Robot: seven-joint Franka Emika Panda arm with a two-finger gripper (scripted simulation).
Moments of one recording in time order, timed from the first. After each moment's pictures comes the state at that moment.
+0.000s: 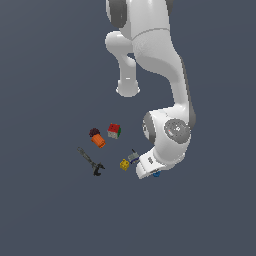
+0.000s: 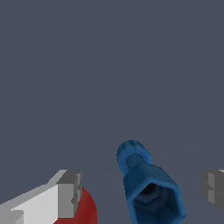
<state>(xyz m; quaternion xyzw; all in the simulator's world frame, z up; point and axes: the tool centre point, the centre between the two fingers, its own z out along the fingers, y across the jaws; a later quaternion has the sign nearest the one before) 0.093 0.130 0.051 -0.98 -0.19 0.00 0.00</state>
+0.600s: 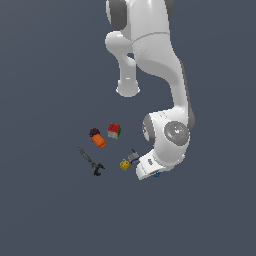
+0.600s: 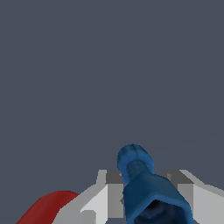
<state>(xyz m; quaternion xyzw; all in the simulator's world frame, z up) 0.095 0.130 0.043 -0.98 -0.19 0.00 0.00</state>
